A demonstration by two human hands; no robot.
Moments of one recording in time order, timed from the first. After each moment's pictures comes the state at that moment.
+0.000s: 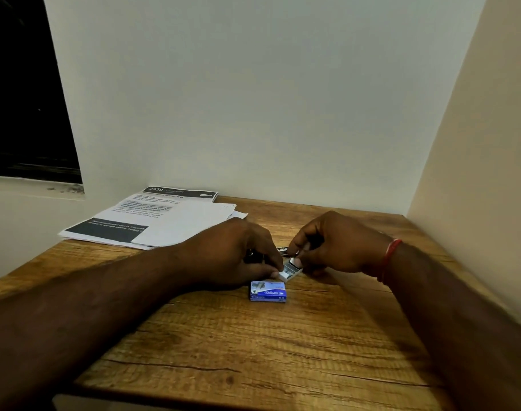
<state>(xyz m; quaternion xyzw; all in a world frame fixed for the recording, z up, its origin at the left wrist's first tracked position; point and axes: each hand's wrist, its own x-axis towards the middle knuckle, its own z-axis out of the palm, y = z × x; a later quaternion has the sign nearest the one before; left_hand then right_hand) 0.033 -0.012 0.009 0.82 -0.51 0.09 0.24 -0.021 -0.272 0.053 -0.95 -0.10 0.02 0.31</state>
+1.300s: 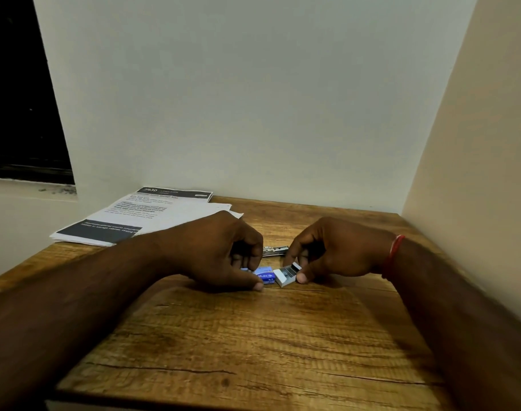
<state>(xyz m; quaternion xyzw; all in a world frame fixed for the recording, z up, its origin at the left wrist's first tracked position) 0.020 0.001 0.040 0.86 -0.46 0.01 0.20 -0.028 -0.285 0.063 -0.94 -0.20 0.09 0.26</state>
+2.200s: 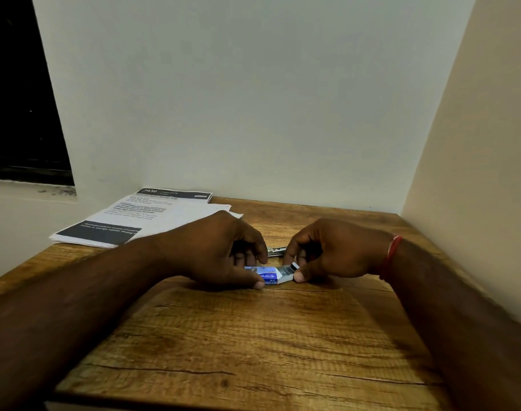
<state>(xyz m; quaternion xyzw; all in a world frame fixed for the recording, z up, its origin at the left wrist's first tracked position) 0.018 0.000 0.037 0.86 -0.44 -0.01 0.26 -0.026 -0.281 0.062 -0.95 -0.20 0.08 0.22</state>
